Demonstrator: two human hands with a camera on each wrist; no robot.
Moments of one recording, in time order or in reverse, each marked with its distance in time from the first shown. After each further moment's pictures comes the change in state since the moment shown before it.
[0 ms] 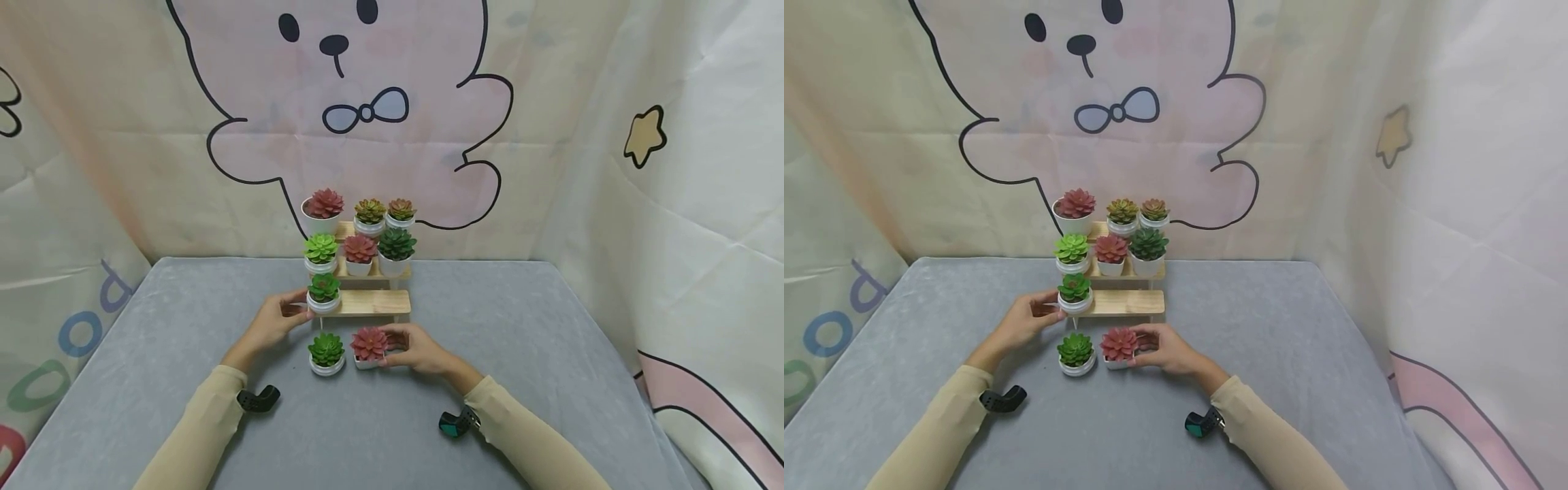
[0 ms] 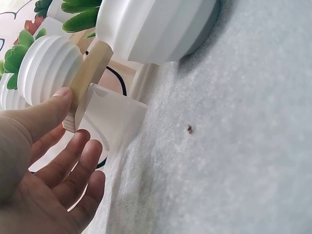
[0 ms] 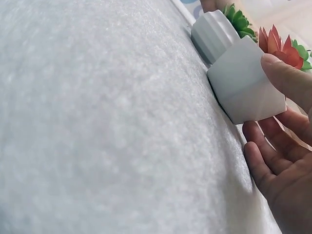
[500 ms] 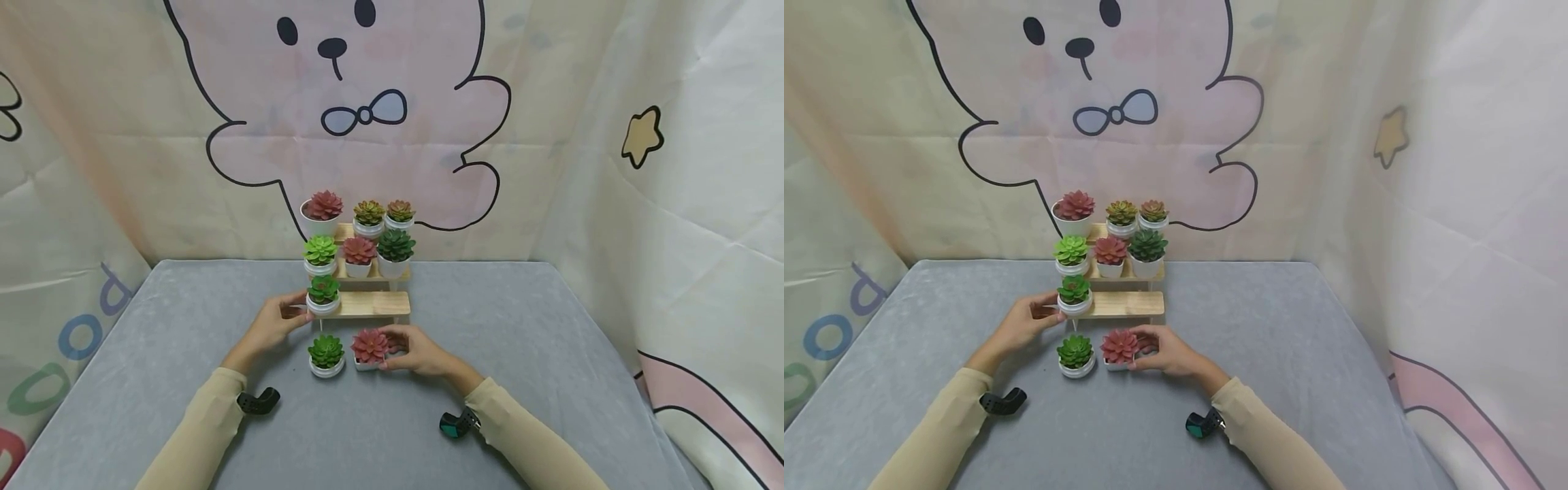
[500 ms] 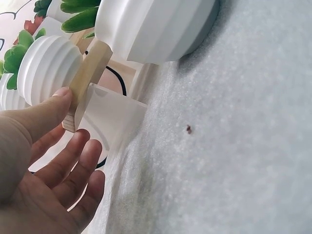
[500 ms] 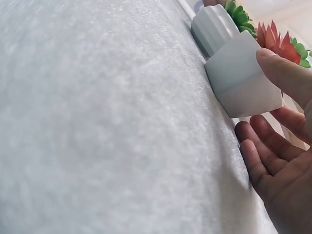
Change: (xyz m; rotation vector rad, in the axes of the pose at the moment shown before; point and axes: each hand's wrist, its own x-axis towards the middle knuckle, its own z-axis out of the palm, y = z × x) left_hand -0.002 0.000 -0.001 -0.005 0.004 -0.001; right_hand -0.002 0.000 -0.001 -0.050 -0.012 -0.023
